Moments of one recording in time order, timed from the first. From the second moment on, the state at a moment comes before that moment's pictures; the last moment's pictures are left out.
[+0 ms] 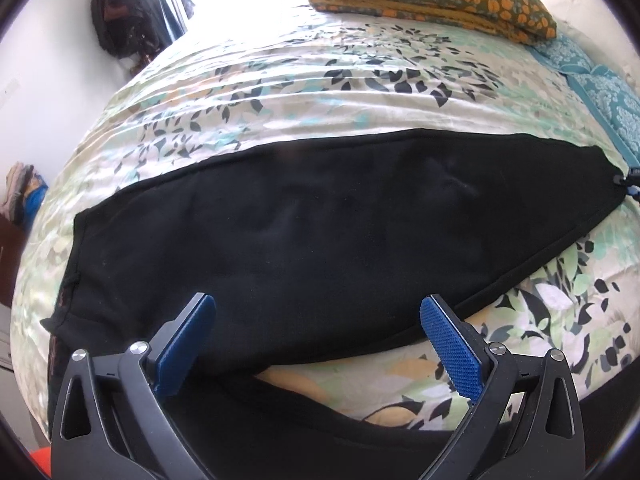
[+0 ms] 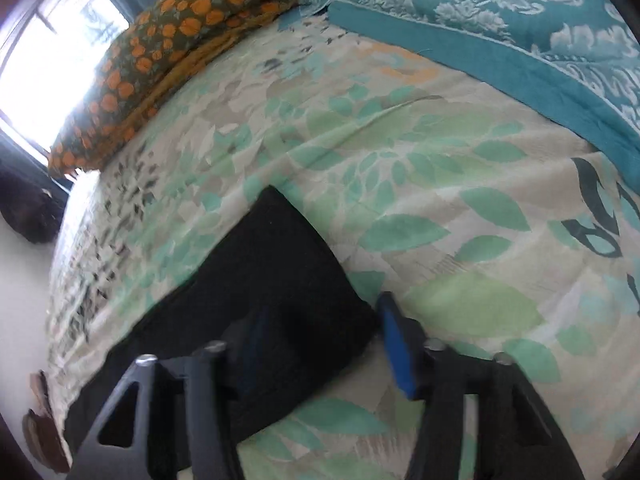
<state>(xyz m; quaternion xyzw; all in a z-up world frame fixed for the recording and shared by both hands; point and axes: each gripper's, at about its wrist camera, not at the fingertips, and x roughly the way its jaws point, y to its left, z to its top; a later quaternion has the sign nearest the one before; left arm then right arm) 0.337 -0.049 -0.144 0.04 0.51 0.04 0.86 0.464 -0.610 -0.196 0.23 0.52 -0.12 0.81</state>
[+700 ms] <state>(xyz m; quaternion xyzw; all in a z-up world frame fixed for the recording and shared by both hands) 0.395 0.001 -0.195 0.01 0.54 0.07 0.84 0.361 -0.484 -0.109 0.14 0.46 -0.10 0.87</state>
